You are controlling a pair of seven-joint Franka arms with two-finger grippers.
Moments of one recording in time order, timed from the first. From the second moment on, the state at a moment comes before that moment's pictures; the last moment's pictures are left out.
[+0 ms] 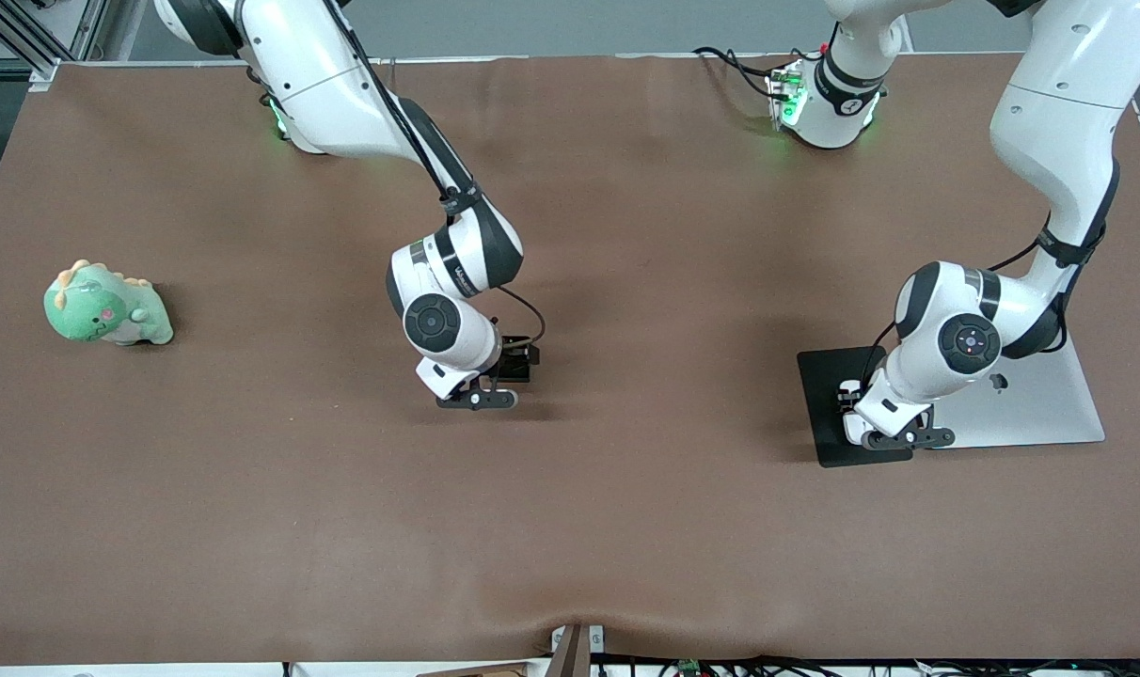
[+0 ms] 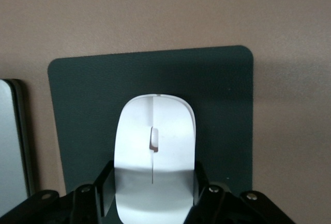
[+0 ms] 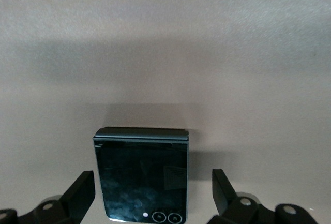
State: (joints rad) left arm 0.23 0.60 -0.33 -1.92 0.38 2.46 -0.36; right arm 0.69 0.73 -0.12 -1.62 0.34 2.25 0.39
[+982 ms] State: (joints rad) left arm 0.23 0.61 -0.33 -1.92 0.38 2.48 -0.36; right arm 0.72 0.77 -0.13 -1.61 0.34 2.29 0.47
